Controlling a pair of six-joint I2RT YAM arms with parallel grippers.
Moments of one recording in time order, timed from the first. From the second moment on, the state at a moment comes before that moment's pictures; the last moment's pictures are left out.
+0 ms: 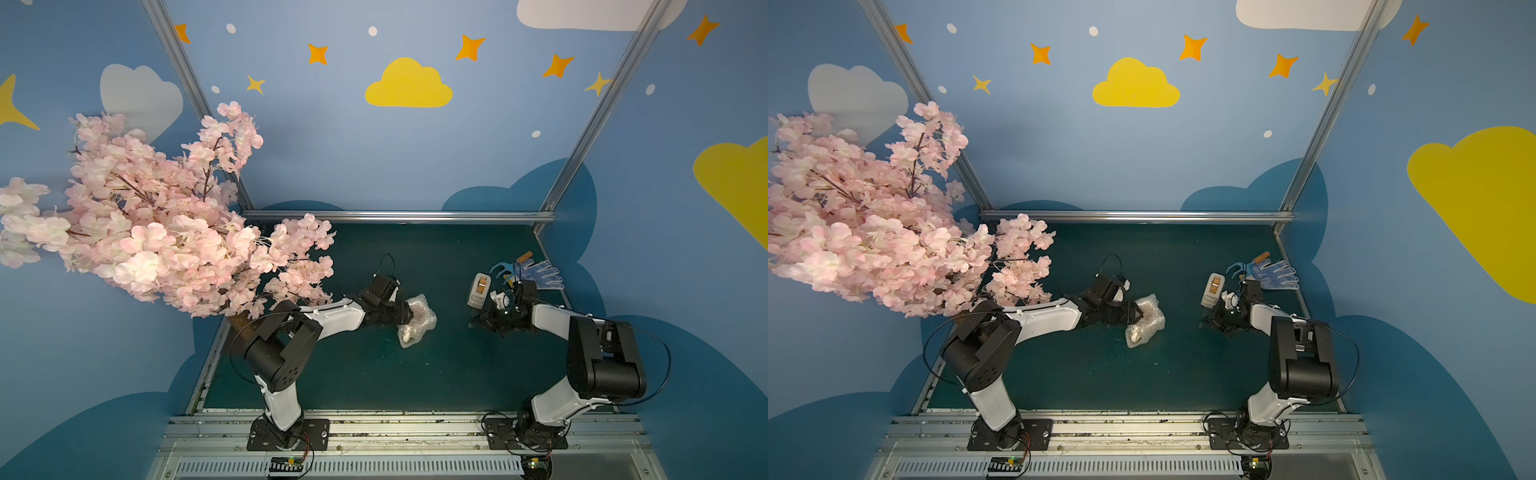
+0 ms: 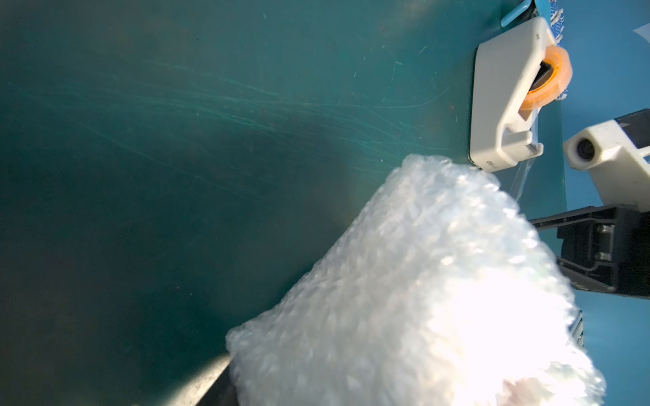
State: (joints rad) left arm -0.66 1.79 1.00 -0.11 0.25 -0.63; right arm -0.01 1.61 0.73 -0.35 -0.67 0.47
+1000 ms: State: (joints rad) left arm -0.66 1.79 1.00 -0.11 0.25 -0.63; right arm 0.15 1.66 0.89 -0.66 -0.31 0.65
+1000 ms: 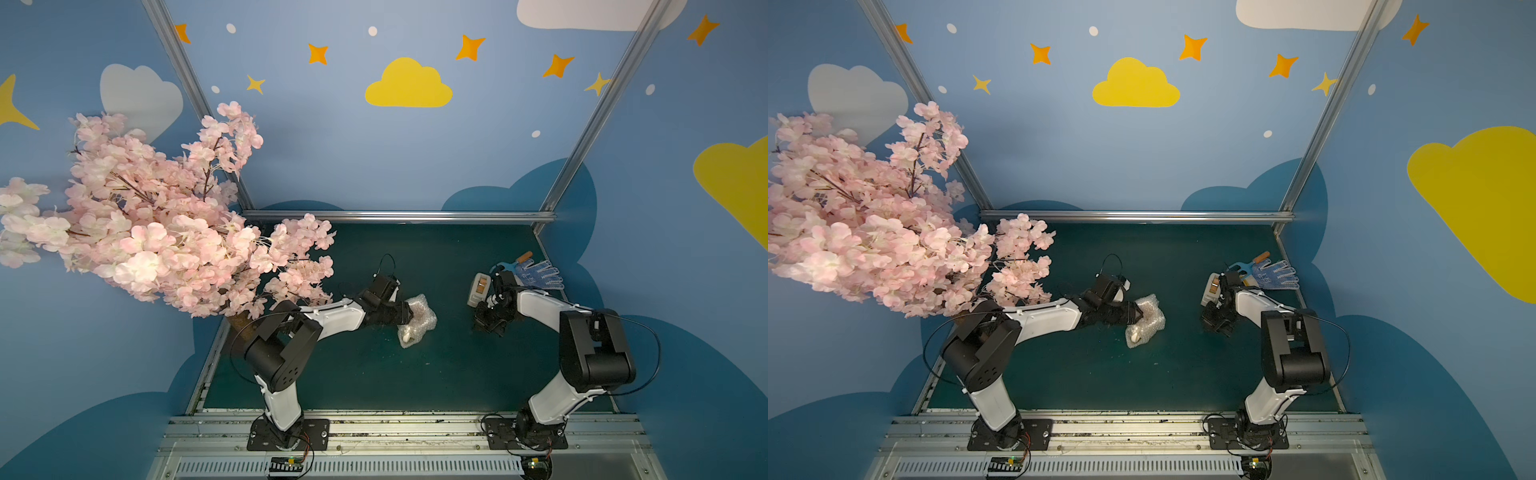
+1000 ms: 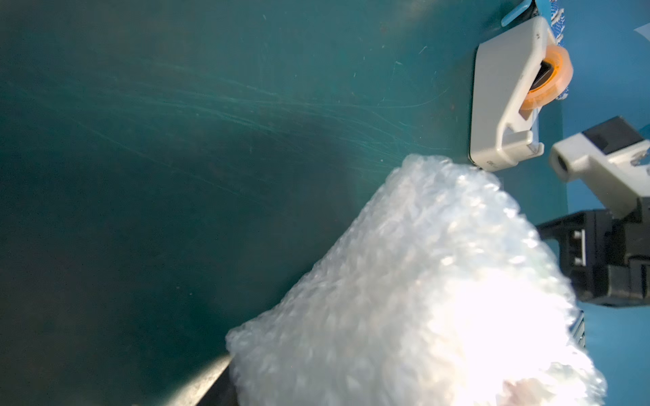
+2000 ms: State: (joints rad) left arm -0.66 1.80 1.00 -0.08 0.29 -0.59; right arm 0.21 1.15 0.84 -0.60 -0.80 0.36
